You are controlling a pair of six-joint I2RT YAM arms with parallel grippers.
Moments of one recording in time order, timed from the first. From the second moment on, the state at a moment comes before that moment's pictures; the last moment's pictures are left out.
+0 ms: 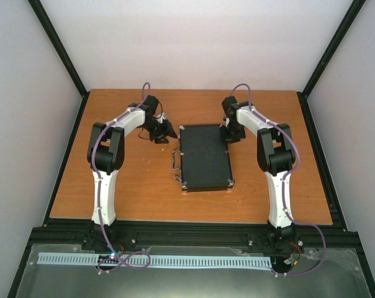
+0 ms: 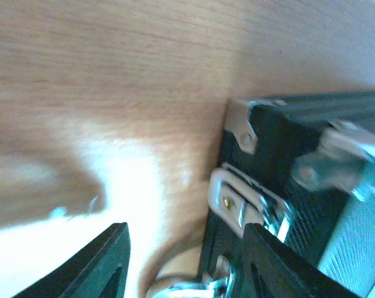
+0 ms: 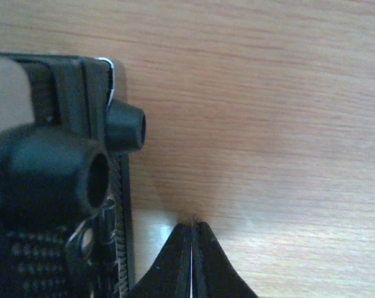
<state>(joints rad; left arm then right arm) -0.27 2.26 1.74 -0.79 0.58 -0.55 0.30 2.26 1.80 -0.99 -0.01 0.19</state>
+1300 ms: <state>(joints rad) -0.54 1.66 1.03 -0.71 0.50 -0.39 0.32 2.20 1.68 -0.87 -0.09 0.15</state>
